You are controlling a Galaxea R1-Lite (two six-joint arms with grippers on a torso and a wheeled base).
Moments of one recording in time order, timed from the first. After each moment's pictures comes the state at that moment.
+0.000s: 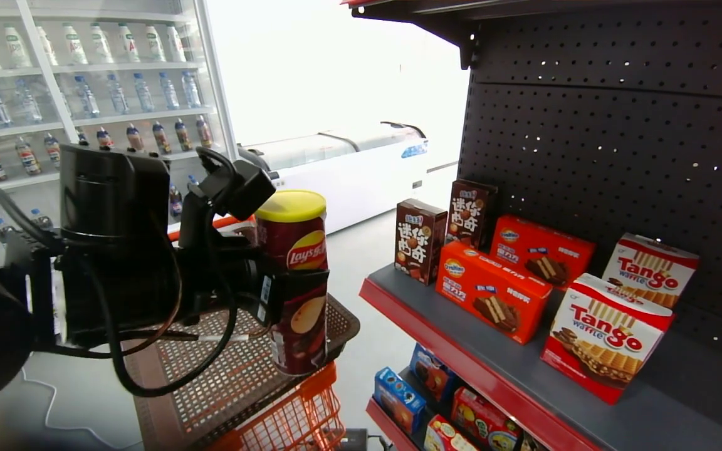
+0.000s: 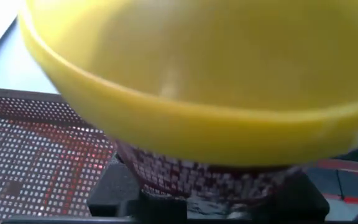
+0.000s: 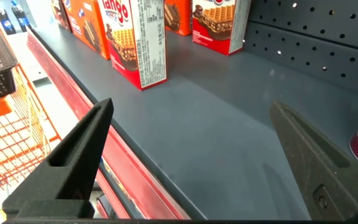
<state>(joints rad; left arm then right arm) -0.48 1.55 -0.90 -0.26 -0.23 0.07 0.00 0.00 0.00 0.00 0.00 0.00</state>
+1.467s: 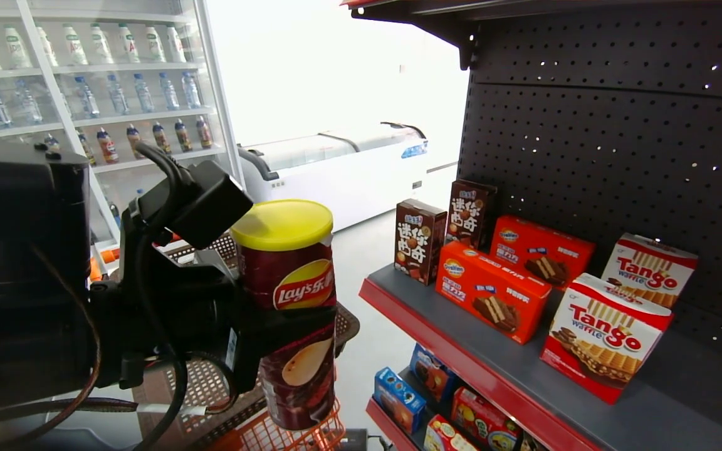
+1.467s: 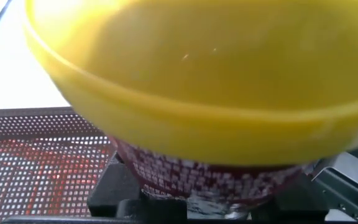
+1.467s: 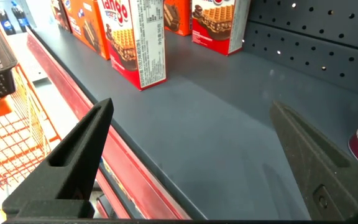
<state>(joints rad) -0.62 1.37 -0.84 -0.19 -0.24 0.06 0.00 0.00 0.00 0.00 0.00 0.00</state>
